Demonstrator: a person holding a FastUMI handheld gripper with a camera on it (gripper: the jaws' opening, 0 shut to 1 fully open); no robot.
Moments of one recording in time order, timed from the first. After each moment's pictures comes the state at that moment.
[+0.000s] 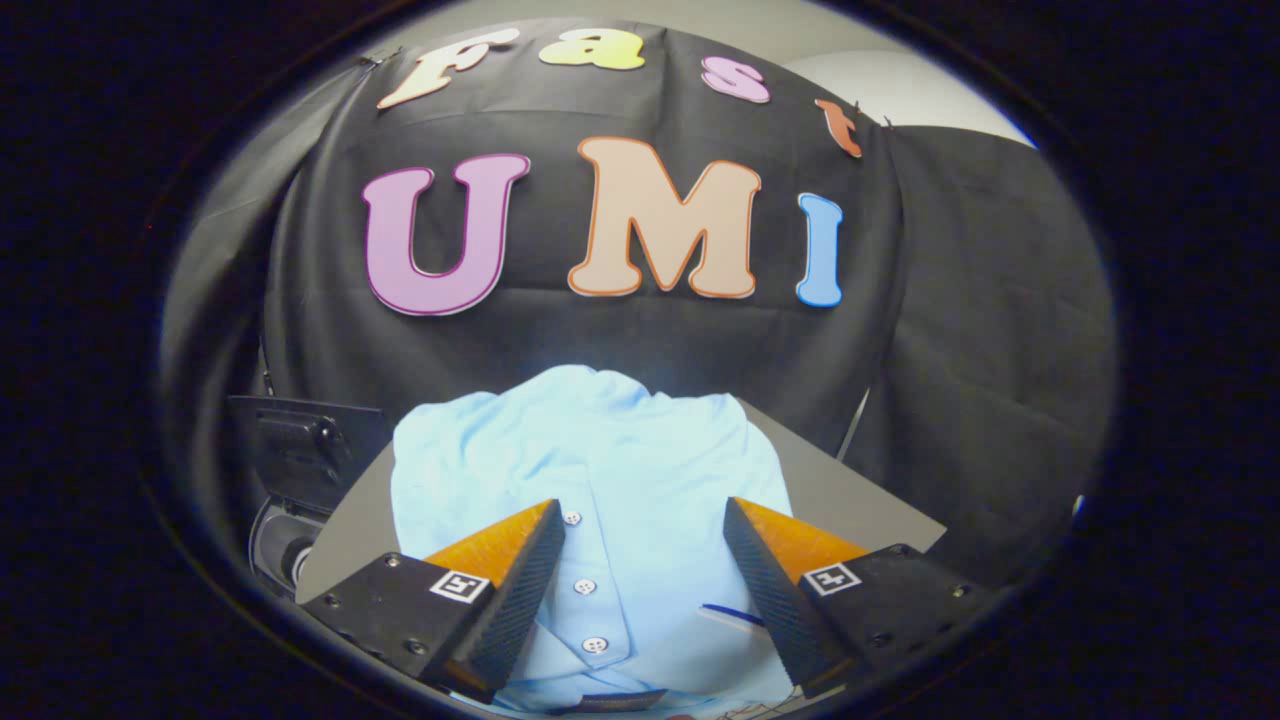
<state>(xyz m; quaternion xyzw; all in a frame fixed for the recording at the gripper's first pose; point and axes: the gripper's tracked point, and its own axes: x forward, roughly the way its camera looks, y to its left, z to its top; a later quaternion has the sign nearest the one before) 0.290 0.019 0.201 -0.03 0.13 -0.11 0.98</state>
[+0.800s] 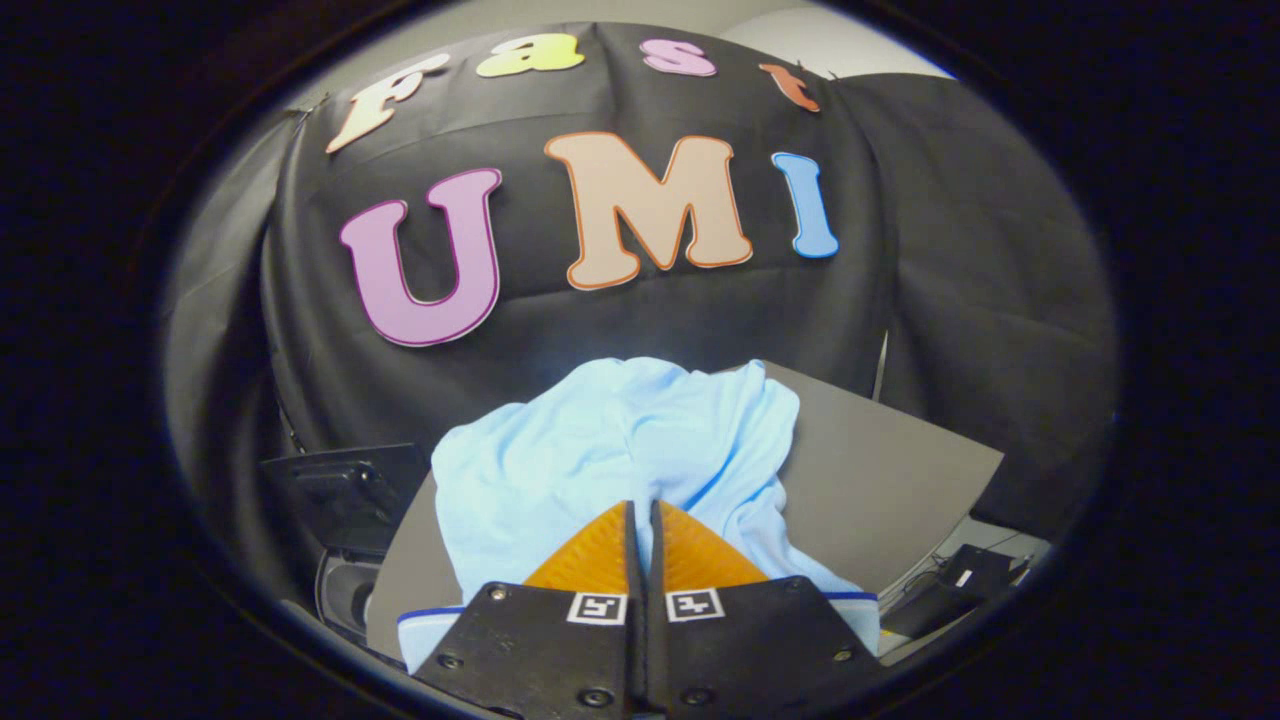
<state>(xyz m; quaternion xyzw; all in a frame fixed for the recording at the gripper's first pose) 0.288 0.058 0.196 0.07 0.13 -0.09 0.98</state>
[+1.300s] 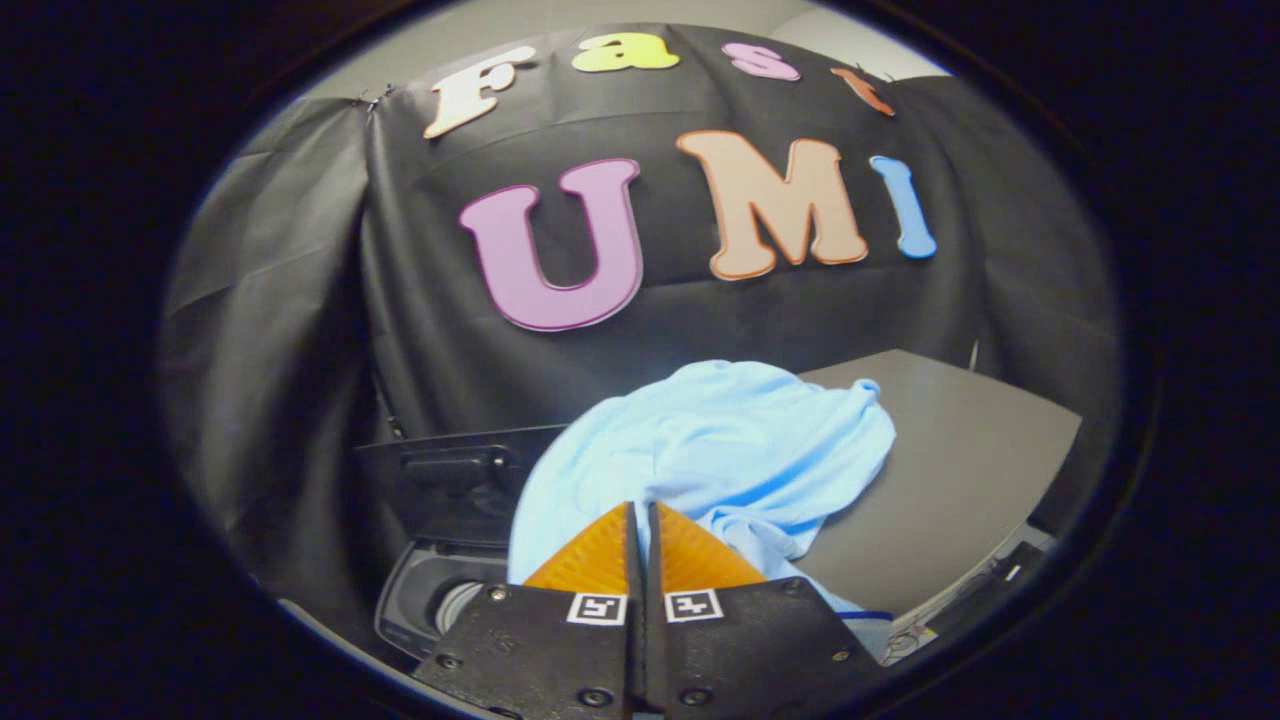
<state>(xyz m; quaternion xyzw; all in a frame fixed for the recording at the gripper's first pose) 0.284 0.225 0.198 0.10 0.12 0.07 0.99</state>
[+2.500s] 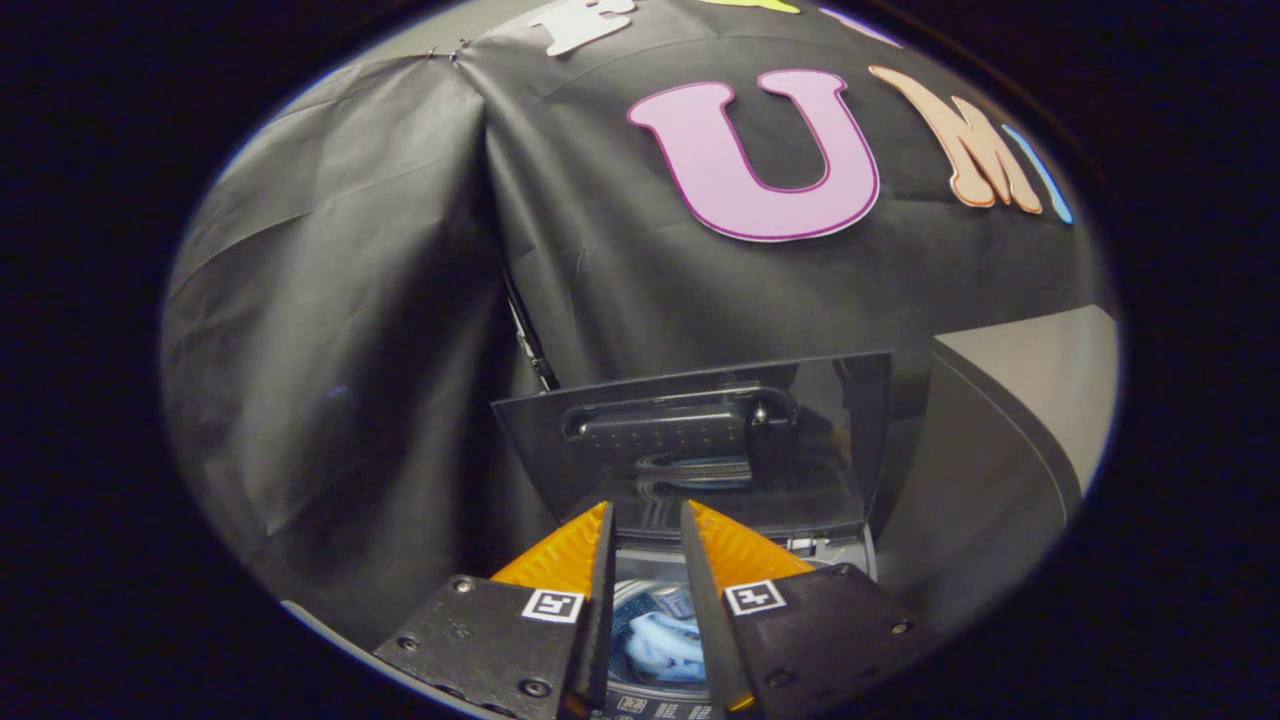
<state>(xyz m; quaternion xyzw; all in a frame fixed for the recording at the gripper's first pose) 0.332 0.421 0.150 0.08 0.17 0.21 0.96</state>
